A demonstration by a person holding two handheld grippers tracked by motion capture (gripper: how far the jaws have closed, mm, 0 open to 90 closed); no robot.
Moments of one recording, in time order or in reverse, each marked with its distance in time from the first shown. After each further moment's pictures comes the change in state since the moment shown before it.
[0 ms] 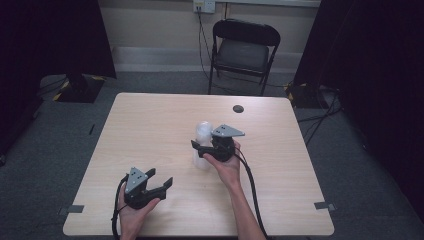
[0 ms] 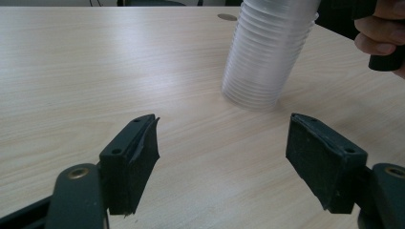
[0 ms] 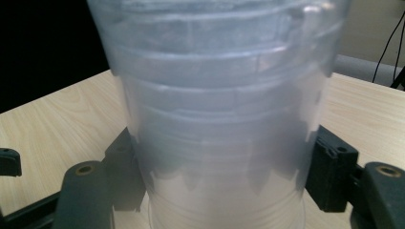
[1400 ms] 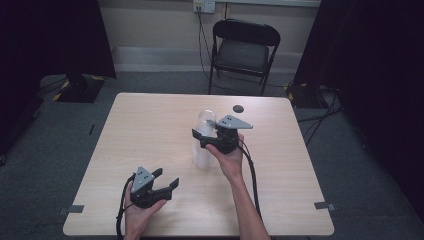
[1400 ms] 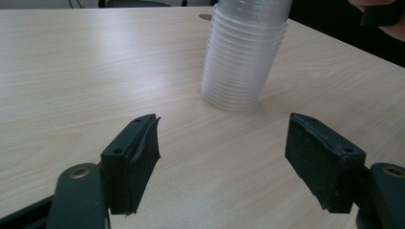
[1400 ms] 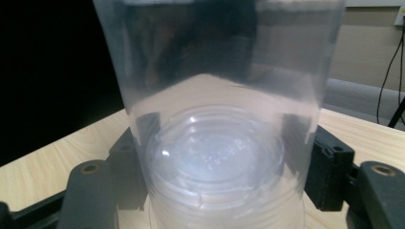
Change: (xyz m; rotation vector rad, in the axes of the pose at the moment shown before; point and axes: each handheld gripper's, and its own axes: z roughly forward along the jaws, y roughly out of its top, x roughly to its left) left arm -0.010 0.002 0.010 0.006 -0.052 0.029; right arm -0.003 0.033 -0.016 -0.110 0.029 0.034
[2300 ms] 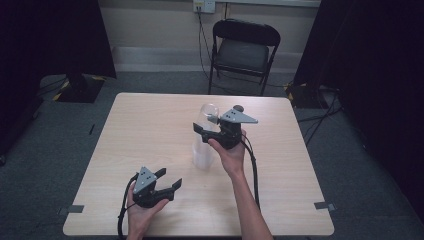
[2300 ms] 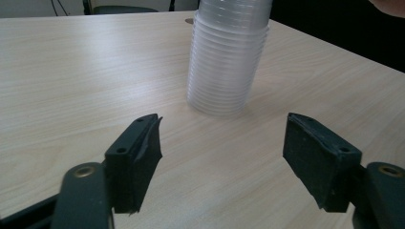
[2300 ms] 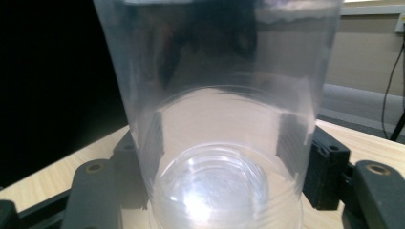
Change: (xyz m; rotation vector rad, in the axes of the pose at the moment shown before) left arm -0.004 0.000 0.004 -0.018 -0.046 0.026; right arm -0.001 0.020 -0.009 -0.036 0.017 0.025
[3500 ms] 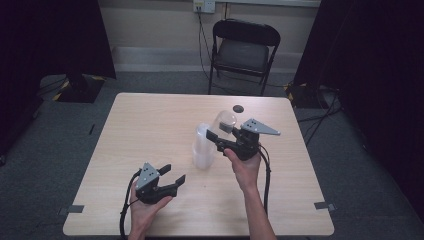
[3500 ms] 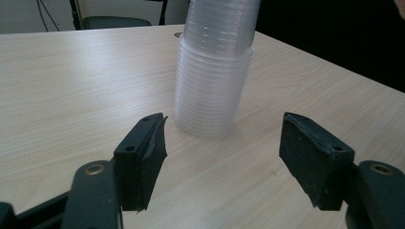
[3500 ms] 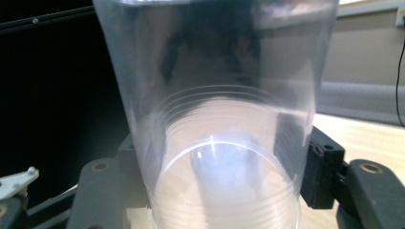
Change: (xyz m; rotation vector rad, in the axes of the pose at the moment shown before) left arm -0.004 0.013 0.006 -0.030 -0.036 0.005; right arm 0.003 -0.006 -0.055 -0.052 0.024 0.122
